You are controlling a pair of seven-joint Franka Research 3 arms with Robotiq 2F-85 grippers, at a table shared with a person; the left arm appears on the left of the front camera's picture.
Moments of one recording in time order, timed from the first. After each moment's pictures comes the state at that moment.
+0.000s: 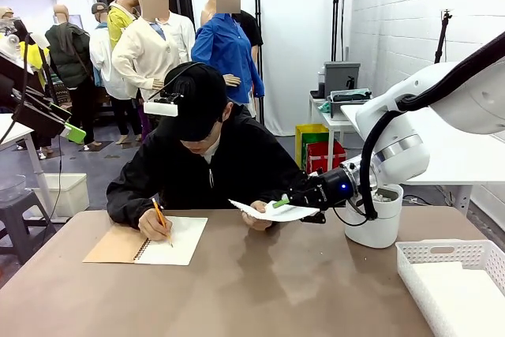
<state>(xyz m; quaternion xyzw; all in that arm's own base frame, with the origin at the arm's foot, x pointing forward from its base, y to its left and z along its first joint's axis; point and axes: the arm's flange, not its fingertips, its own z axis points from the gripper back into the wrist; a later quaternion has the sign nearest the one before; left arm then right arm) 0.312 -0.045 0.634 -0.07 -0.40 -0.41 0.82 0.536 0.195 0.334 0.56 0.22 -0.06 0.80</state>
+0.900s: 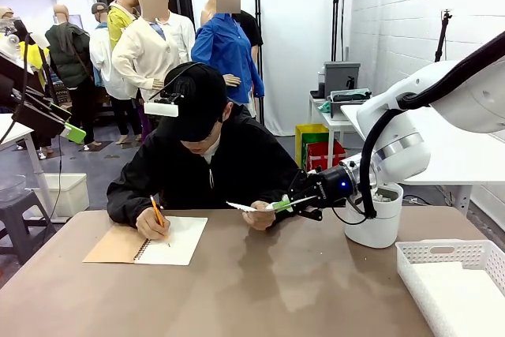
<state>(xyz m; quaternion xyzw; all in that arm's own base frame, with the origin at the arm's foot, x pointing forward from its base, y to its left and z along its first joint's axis) 0.312 -0.045 0.634 -0.07 -0.40 -0.41 0.82 0.534 0.199 0.342 0.57 0.22 -0.05 0.79</state>
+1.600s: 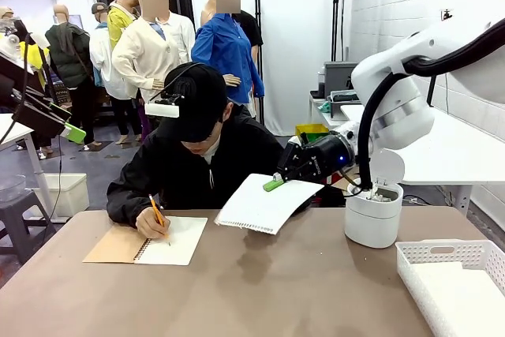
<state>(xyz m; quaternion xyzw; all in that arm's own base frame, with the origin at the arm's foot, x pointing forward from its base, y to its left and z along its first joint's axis) 0.312 -0.045 0.634 -0.07 -0.40 -0.41 0.82 0.488 0.226 0.437 0.56 0.20 0.13 0.80</state>
